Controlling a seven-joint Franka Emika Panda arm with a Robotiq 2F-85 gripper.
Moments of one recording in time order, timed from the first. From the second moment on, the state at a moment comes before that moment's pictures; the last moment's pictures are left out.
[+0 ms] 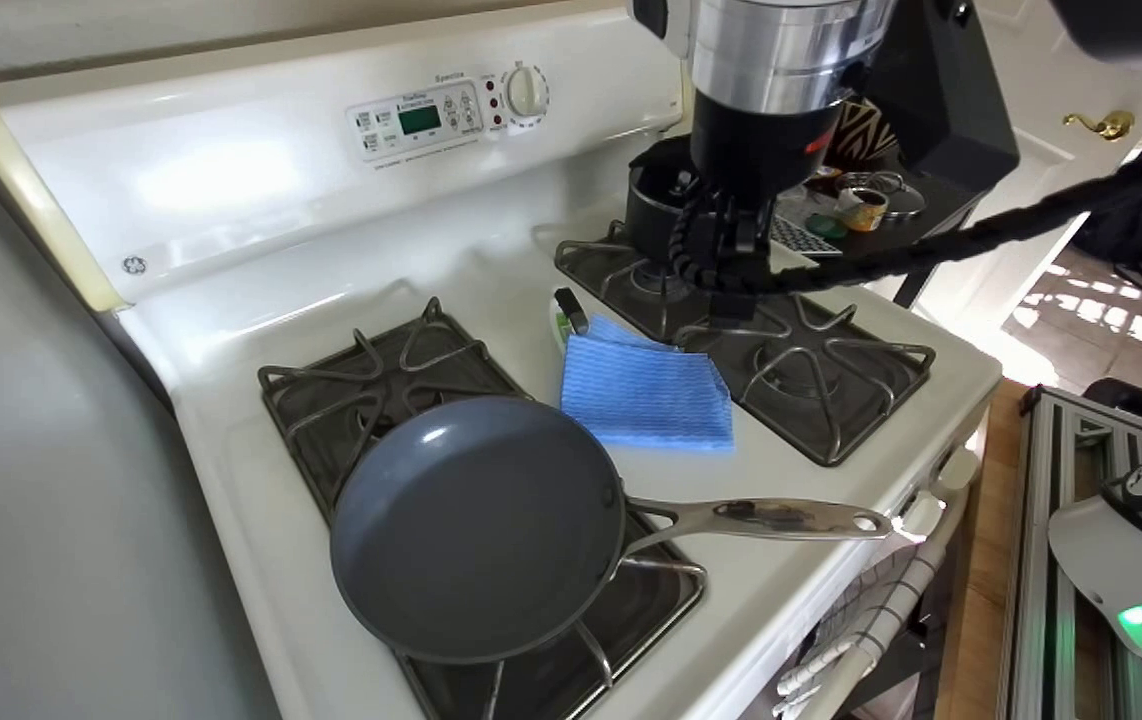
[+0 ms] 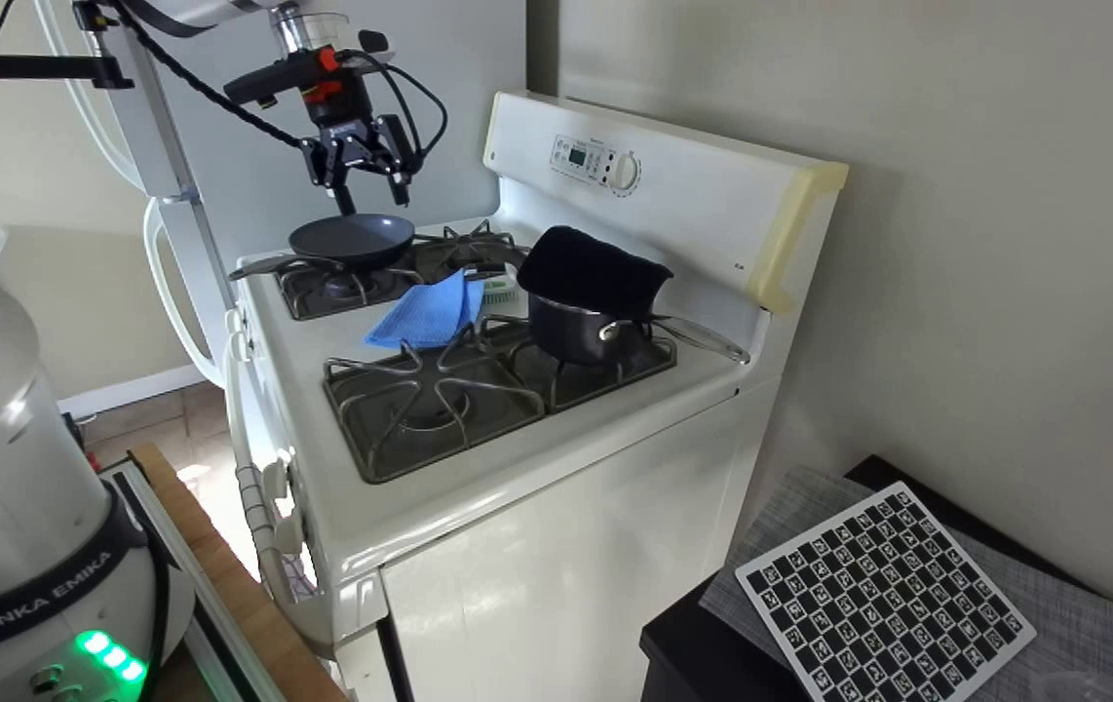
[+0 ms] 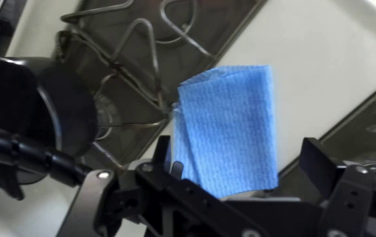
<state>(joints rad) 0.21 -0.23 0.27 -2.34 -0.29 2.02 0.21</state>
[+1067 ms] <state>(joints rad) 0.07 -0.23 0.19 -2.62 -0.40 2.54 0.26</state>
